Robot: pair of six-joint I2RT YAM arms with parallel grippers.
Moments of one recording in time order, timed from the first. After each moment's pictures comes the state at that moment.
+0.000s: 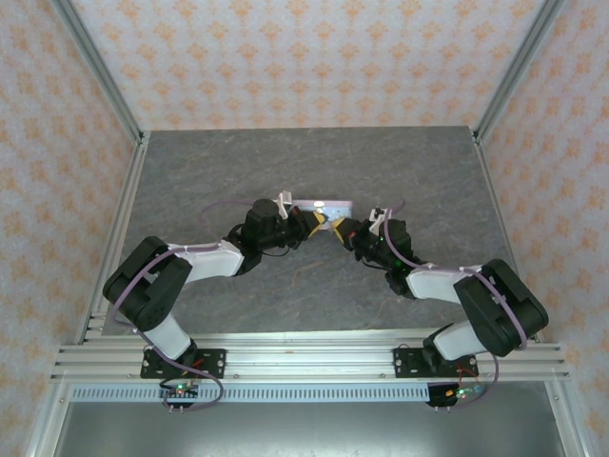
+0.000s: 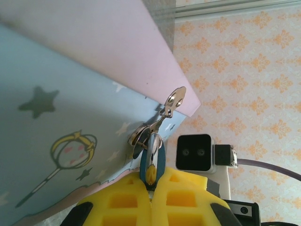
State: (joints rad) left arm -0.59 1.64 0.74 0.56 0.35 -1.34; right arm 0.51 1.43 0.41 0.78 -0.30 1.42
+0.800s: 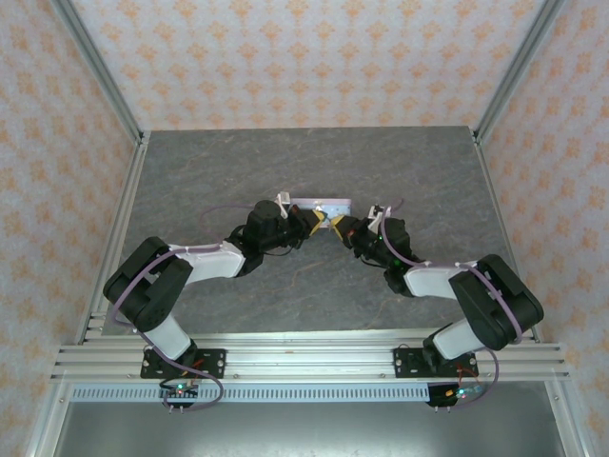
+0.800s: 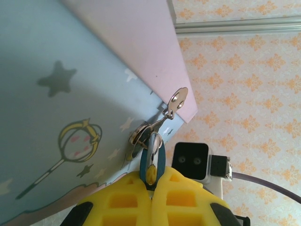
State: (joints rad) left arm -0.61 1.64 0.74 0.58 0.28 -1.42; right arm 0.51 1.46 0.43 0.80 -0.29 1.37
